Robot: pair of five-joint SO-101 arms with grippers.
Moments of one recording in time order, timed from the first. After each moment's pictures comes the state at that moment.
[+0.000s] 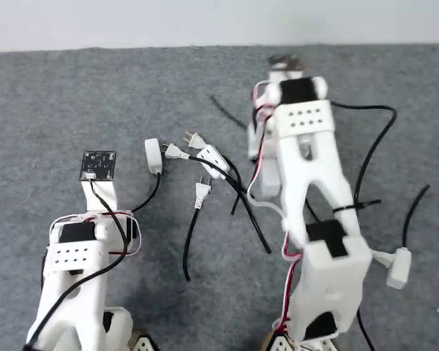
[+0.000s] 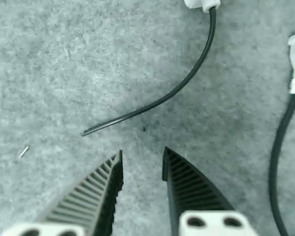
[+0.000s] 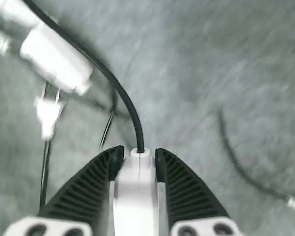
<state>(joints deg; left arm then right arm) -9.0 -39.6 66.7 55.7 0.7 -14.2 19.7 -27.3 100.6 -10.5</state>
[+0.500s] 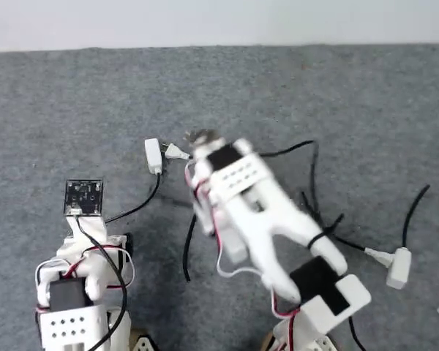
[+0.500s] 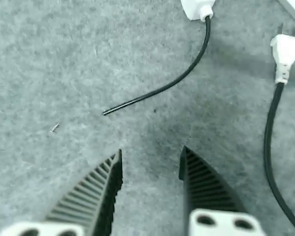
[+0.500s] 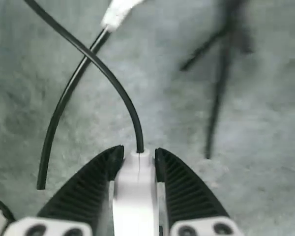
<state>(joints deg) -12.5 -78.8 77.3 73.2 -2.2 -36.2 5.3 12.6 85.6 -8.5</state>
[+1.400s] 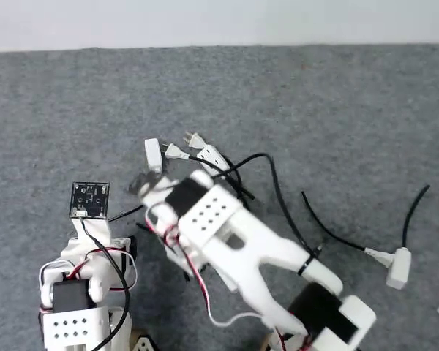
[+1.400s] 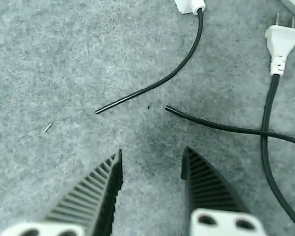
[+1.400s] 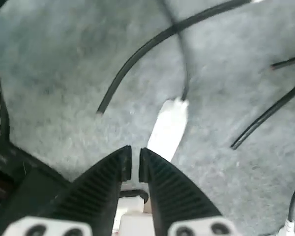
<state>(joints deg) -10.9 -80.0 79.3 73.2 -2.5 -52.2 -2.8 12.0 96.0 2.8</state>
